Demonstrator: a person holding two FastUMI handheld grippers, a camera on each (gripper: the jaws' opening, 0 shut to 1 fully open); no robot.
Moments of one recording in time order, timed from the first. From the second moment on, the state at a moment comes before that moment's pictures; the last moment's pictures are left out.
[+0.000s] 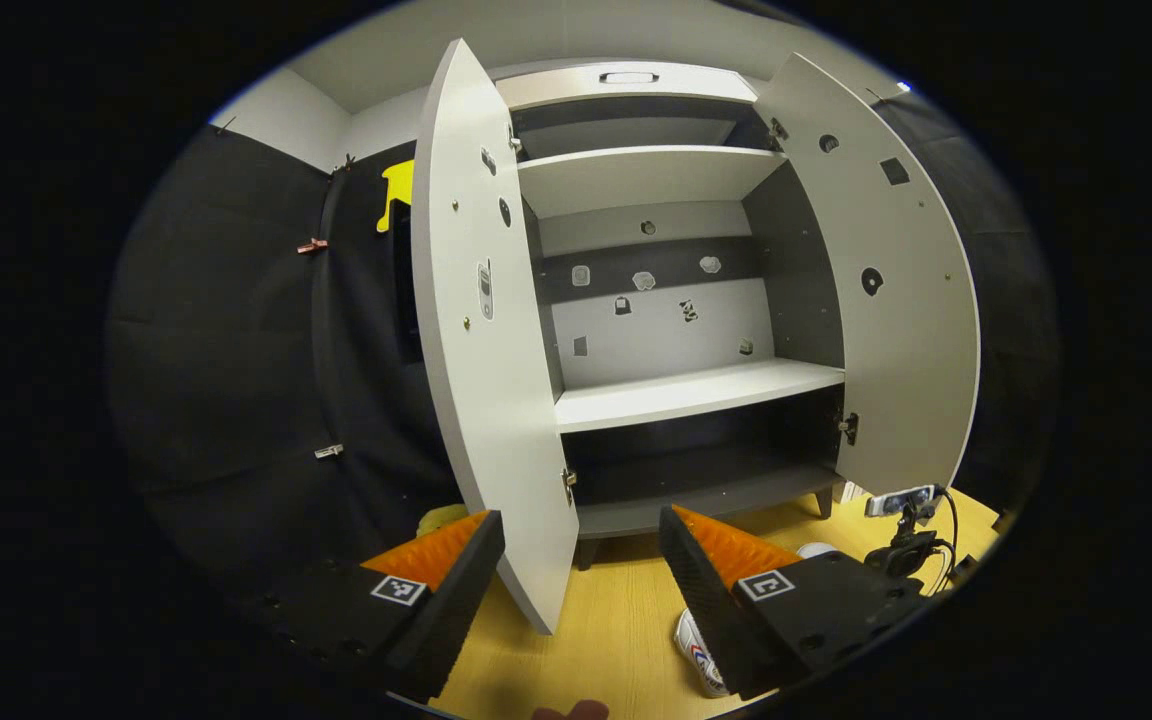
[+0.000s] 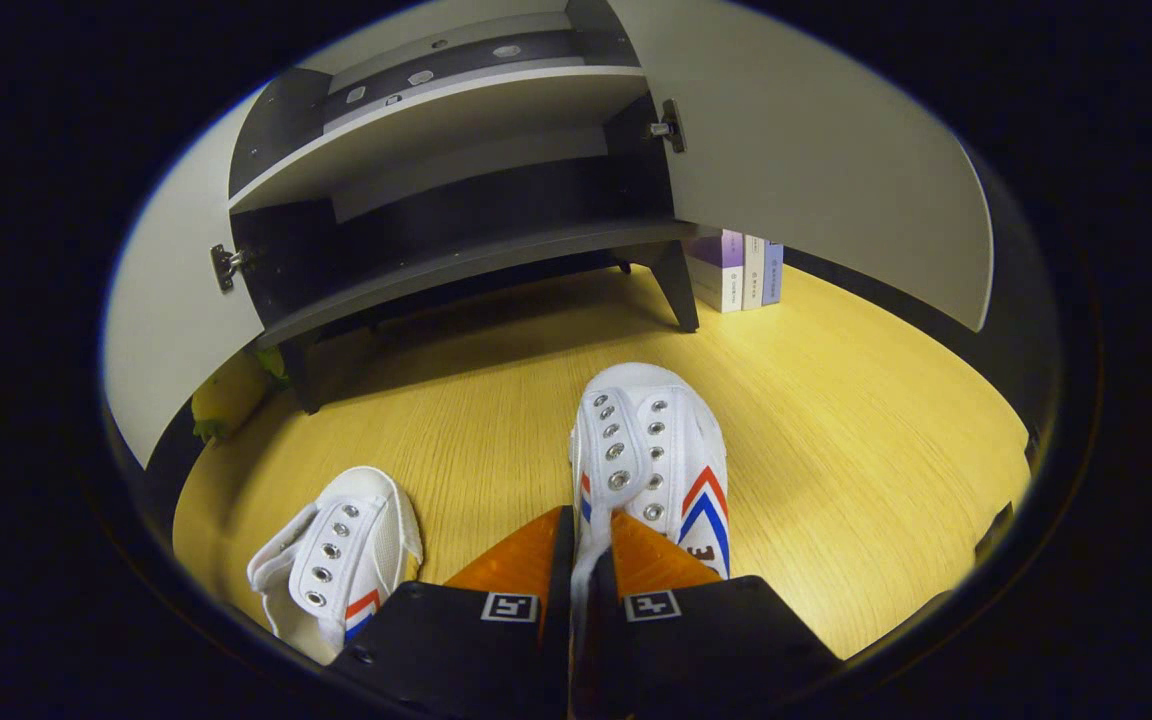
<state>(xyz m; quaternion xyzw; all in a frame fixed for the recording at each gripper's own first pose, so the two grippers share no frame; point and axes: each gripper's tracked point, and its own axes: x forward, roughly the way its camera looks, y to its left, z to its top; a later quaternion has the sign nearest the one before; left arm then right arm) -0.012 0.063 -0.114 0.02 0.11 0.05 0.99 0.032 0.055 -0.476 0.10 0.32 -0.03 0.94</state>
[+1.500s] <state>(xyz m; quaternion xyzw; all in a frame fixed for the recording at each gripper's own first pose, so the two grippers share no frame) -0.005 0.066 -0.090 -0.02 0.09 0.03 1.00 0.095 0.114 -0.094 0.11 0.14 0.11 0.98</state>
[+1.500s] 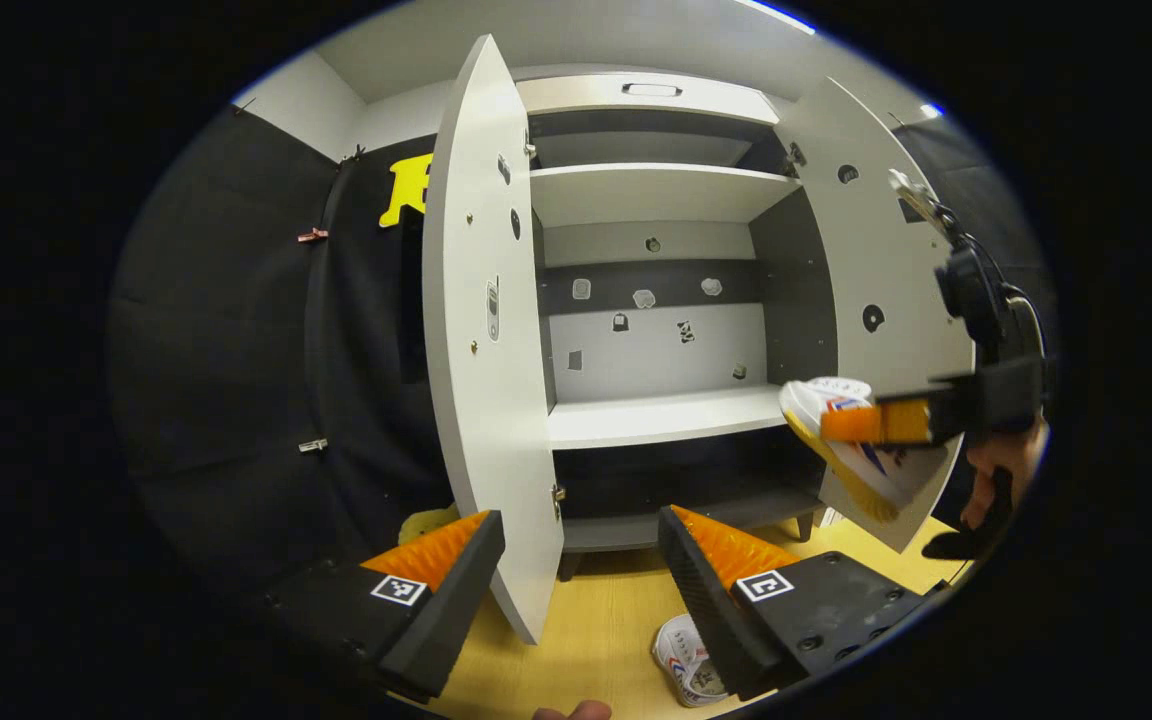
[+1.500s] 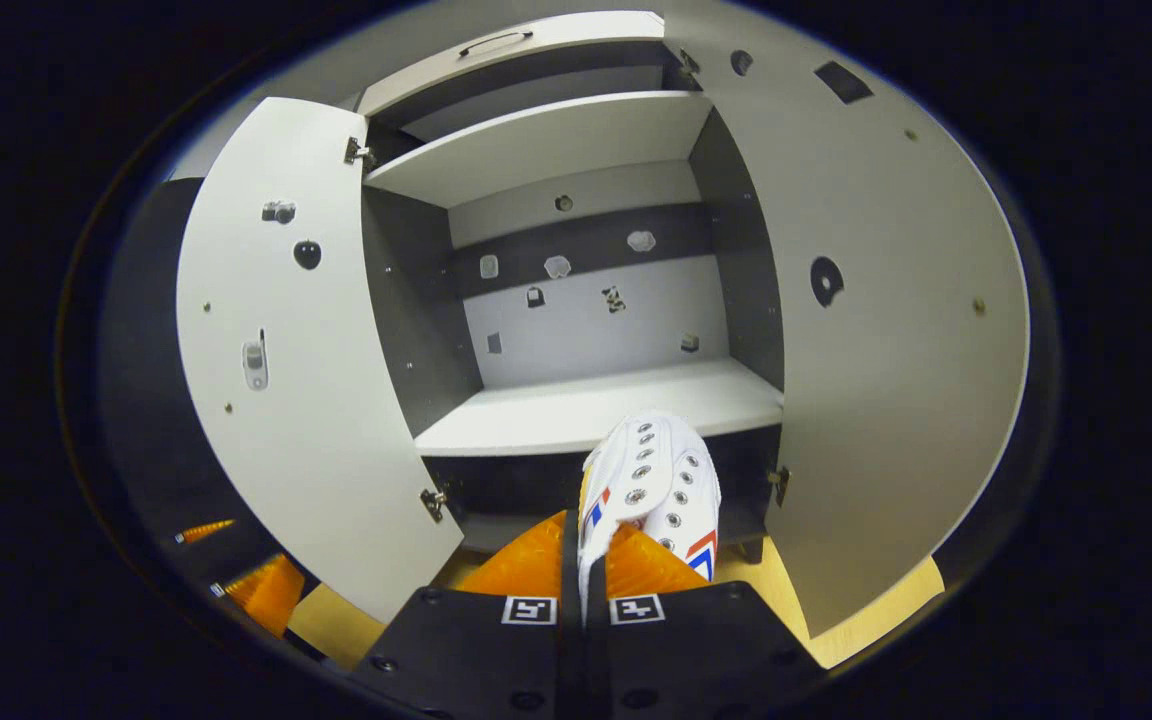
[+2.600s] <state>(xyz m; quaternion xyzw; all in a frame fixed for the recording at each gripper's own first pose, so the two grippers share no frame) -0.002 0.069 -0.110 -0.03 0.11 0.06 0.99 0.403 0.118 -0.137 -0.10 0.24 0.10 0.96</state>
